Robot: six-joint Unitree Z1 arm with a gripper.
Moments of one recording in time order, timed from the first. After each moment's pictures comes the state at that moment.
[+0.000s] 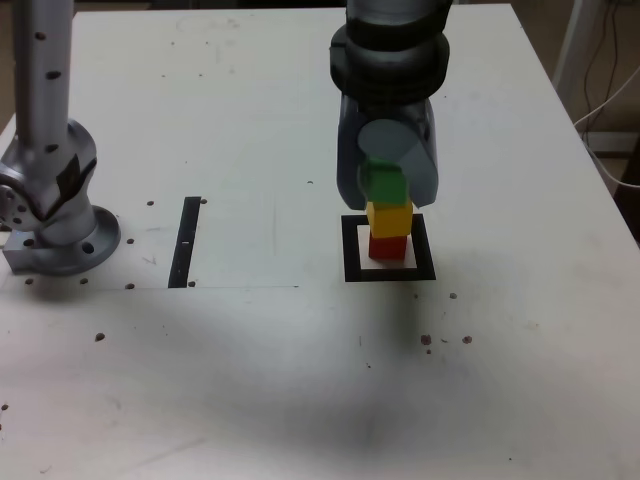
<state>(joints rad) -0.27 1.93 -1.69 1.36 0.15 -0.18</state>
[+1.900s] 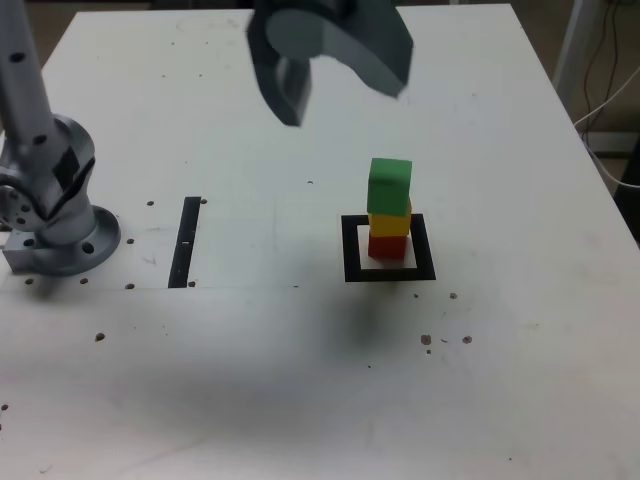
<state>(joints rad) -0.21 1.66 -1.65 1.49 0.15 0.00</state>
